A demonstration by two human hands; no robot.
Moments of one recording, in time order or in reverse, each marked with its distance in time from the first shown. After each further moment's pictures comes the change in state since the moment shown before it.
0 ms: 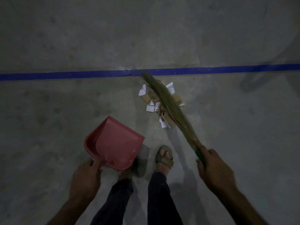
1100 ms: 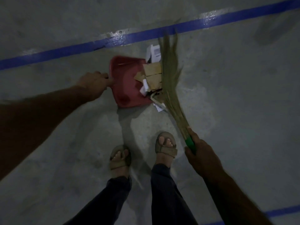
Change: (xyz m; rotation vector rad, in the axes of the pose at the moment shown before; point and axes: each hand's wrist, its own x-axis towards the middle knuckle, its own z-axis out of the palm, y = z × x) left_hand 0.341 0.076 0.025 0.531 -0.090 0.626; right_hand 0.085 0.055 0.172 0.405 -0.048 0.069
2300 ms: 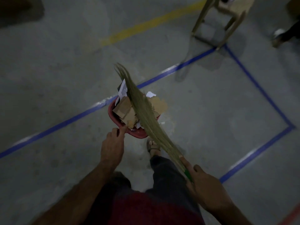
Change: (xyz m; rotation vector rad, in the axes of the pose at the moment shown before) left_hand -0.403 0.247 -0.255 -0.203 0.414 -0.181; right_hand -0.520 -0.107 -0.133 -0.166 0.173 0.027
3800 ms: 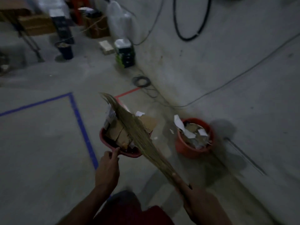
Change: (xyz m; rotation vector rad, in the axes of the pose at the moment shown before) left_hand -0.675 0.404 0.086 0.089 -0.231 1.433; right_hand -0.755 0.021 0.461 0.693 0.550 1.159
